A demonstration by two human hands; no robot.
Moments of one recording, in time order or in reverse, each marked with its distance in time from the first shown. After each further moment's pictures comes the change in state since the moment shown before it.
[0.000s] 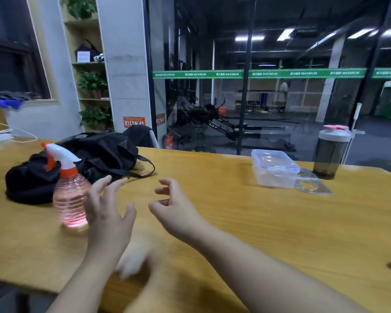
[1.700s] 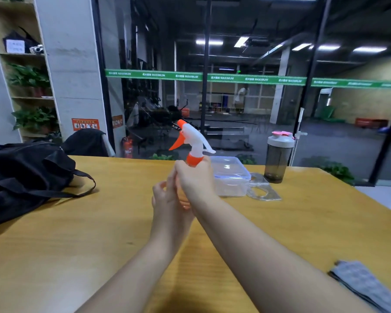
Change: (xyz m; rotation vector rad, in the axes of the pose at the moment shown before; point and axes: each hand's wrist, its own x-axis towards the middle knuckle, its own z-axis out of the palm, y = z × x) left_hand 0.006 0.166 0.148 -0.599 -0.475 -0.341; right_hand 0.056 0.013 -0.145 0.004 0.707 0.180
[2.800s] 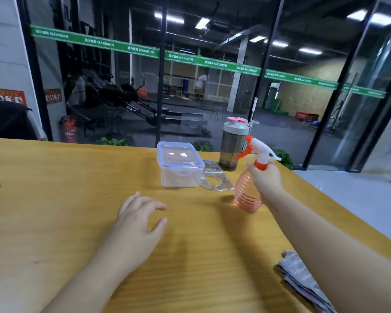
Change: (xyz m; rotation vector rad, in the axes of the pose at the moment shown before) left_hand -0.004 -0.045 0.050 0.393 -0.342 0.354; right_hand 0.106 0.108 -0.225 -0.195 0.415 0.077
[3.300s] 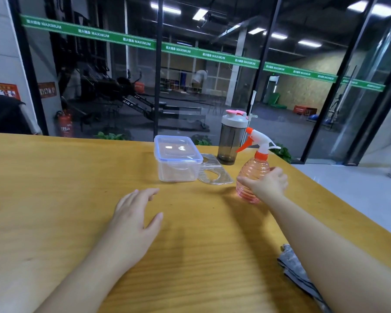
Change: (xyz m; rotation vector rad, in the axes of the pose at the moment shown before) left_hand -0.005 0.006 -0.003 -0.076 -0.011 -0.076; right_hand 0.011 0.039 -0.002 -0.551 0.080 0.126
